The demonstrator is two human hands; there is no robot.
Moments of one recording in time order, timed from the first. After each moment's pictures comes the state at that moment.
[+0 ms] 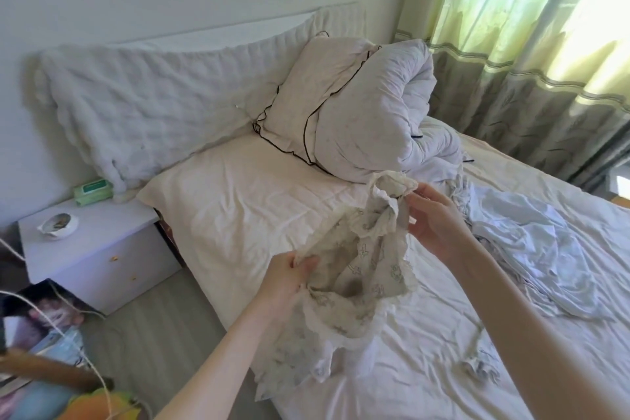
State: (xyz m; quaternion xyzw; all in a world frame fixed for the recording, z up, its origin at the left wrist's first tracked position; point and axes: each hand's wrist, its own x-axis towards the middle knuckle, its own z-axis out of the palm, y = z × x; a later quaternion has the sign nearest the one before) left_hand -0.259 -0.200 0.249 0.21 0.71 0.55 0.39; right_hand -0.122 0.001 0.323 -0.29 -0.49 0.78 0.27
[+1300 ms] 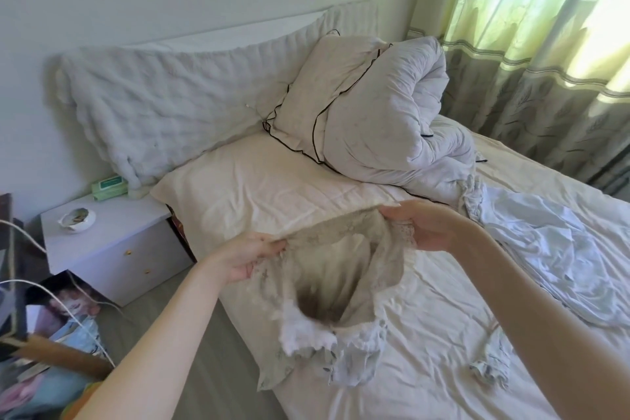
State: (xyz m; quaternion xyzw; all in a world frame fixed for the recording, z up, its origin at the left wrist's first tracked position) left_hand -0.330 -0.222 0.275 0.13 0.66 0.50 0.55; right_hand -0.136 0.015 0.326 -0.31 -0.58 0.75 -0.06
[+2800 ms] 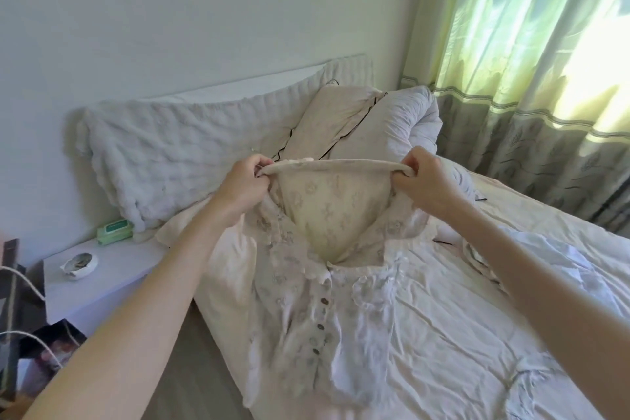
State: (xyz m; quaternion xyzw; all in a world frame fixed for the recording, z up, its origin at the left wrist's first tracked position) left_hand -0.366 -0.175 0.425 0.34 0.80 0.48 0.10; right_hand -0.175 0.016 0.431 -0.31 -0.86 0.29 0.29
